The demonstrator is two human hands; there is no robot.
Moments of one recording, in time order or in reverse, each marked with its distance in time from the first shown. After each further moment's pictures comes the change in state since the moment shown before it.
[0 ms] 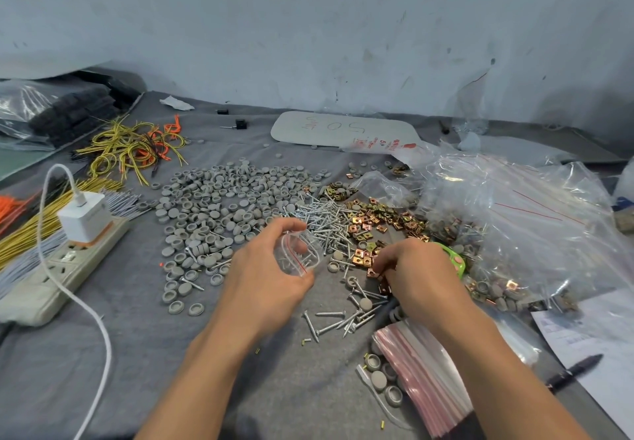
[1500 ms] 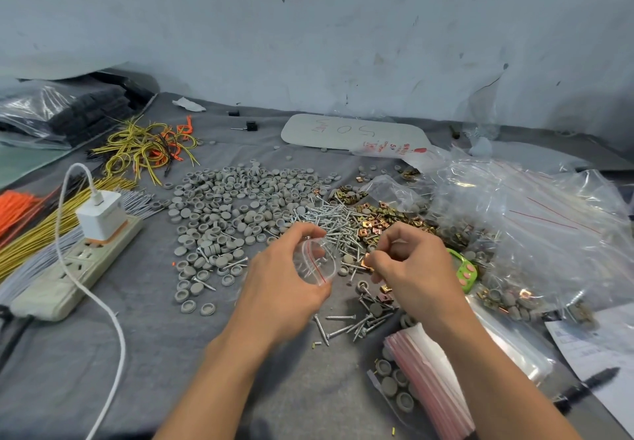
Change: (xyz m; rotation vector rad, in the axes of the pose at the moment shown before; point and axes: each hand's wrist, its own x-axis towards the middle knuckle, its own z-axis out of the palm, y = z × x) left_hand -0.001 0.003 0.003 0.022 -0.016 0.028; right_hand -0.010 -0.021 0.006 0.639 0.111 -0.087
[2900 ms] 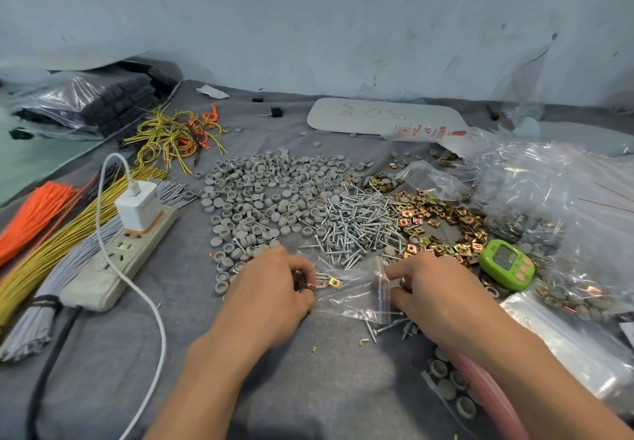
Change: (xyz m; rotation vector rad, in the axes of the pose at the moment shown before) left_hand 0.000 -0.051 -0.037 0.383 -0.154 -0.166; right_hand -0.005 0.001 0.023 -0.713 -0.364 -0.110
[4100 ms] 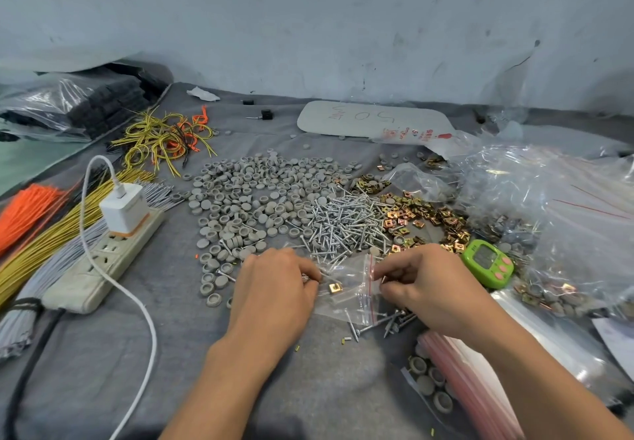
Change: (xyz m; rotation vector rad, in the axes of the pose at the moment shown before) left_hand -0.001 0.024 0.020 0.039 0.238 0.098; right_hand -0.005 0.012 -0.011 0.407 0.075 -0.002
